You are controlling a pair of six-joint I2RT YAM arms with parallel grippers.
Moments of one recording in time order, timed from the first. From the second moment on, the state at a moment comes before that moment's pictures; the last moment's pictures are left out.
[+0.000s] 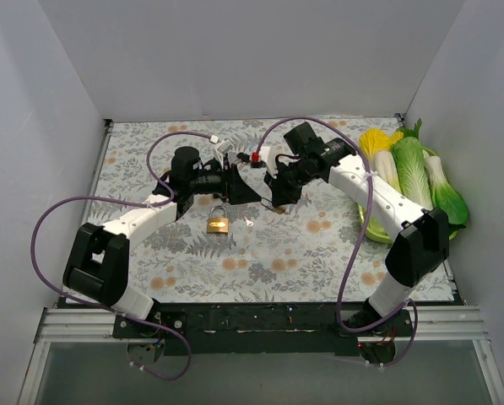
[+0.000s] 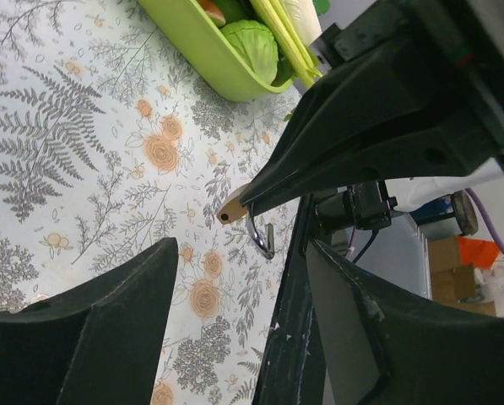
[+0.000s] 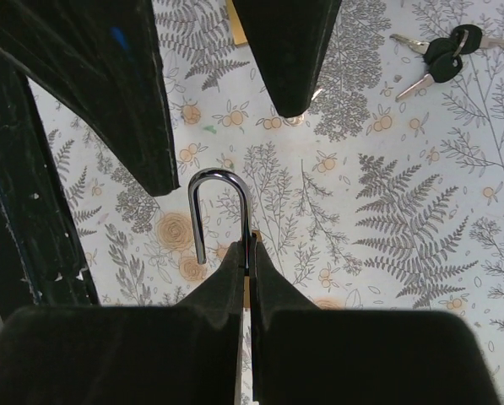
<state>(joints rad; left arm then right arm) -0.42 1.49 0.94 0.27 0.96 -0.52 0.62 1.67 1.58 -0.99 -0.57 -0.57</state>
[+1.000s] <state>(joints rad) -0.46 1.53 0.92 0.29 0.90 -0.69 0.71 1.63 1.58 -0.93 -0.42 -0.54</state>
